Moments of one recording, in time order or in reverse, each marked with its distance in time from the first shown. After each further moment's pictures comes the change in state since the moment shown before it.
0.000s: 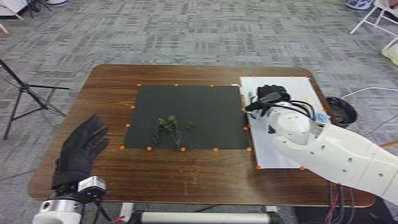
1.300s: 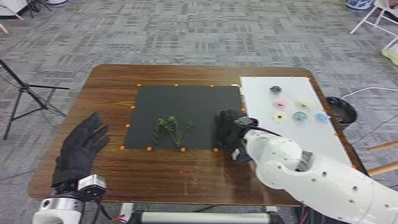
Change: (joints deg) left arm -0.6 0.3 0.0 0.0 0.1 -0.5 0.0; right arm -15.1 -0.4 9.8 -17.6 12.9 3.4 -8.8
